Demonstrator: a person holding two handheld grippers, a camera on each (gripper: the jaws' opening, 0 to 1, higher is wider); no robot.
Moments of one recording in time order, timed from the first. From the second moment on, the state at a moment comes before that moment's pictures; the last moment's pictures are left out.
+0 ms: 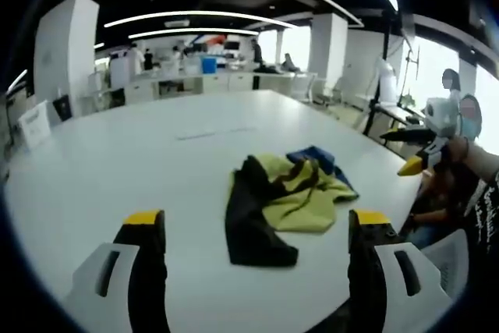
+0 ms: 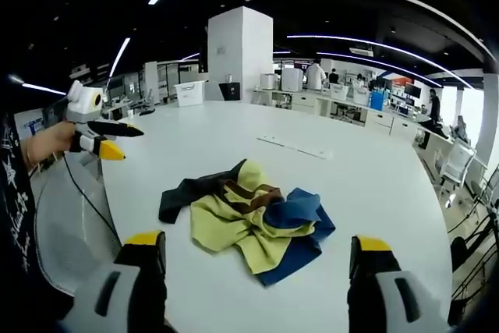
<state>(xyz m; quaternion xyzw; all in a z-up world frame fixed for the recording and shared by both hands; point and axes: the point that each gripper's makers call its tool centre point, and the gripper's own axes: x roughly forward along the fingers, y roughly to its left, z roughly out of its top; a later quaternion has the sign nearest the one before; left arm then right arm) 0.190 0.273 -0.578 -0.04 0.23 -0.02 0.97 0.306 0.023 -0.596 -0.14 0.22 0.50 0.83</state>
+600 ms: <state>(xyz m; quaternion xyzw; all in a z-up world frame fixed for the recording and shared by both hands) 0.190 0.273 -0.571 -0.04 0.22 -0.02 0.97 0.302 0.028 -0.599 -0.13 0.21 0.50 0.83</state>
